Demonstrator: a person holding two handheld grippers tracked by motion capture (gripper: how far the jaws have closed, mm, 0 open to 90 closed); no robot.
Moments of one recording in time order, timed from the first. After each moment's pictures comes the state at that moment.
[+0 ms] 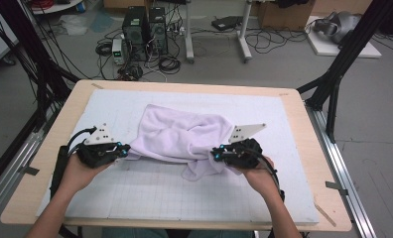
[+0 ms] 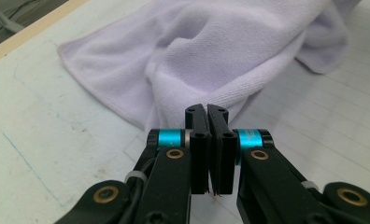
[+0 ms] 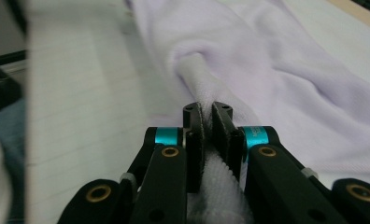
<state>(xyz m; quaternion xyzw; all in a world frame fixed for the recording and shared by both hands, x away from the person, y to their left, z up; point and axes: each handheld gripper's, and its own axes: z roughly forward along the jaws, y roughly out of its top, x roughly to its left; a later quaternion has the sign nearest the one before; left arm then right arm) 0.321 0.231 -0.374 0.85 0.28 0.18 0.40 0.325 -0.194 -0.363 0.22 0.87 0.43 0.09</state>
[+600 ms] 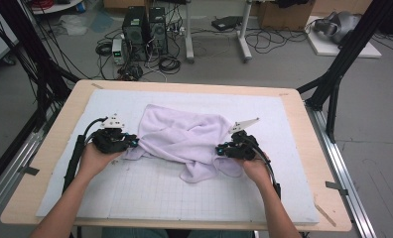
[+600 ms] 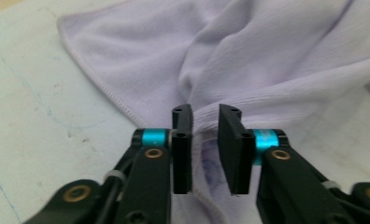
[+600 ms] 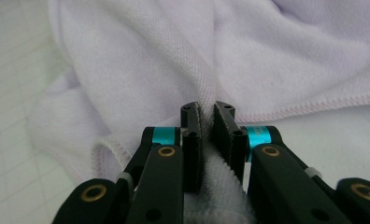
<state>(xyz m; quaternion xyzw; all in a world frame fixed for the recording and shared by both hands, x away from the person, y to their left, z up) 0.363 0.225 -0.396 0.84 0.32 0.15 0.41 0.376 -0.207 -0.419 0.30 0.87 0.39 0.05</state>
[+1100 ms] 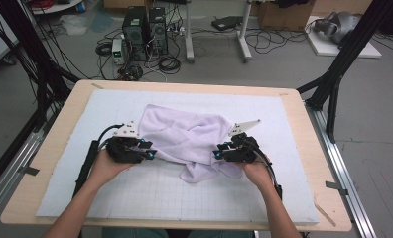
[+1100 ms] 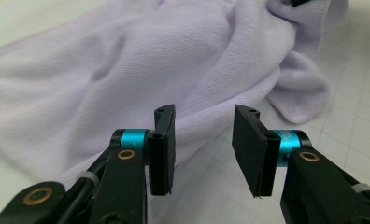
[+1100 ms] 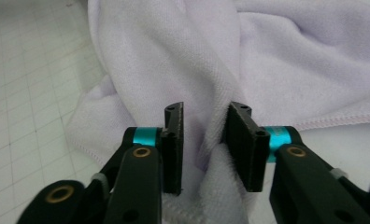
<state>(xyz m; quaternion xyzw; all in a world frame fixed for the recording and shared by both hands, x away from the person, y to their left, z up) 0.342 0.171 -0.396 0.86 0.26 0.09 0.43 0.363 -0.203 -0.409 0.27 0.87 0.41 0.05</state>
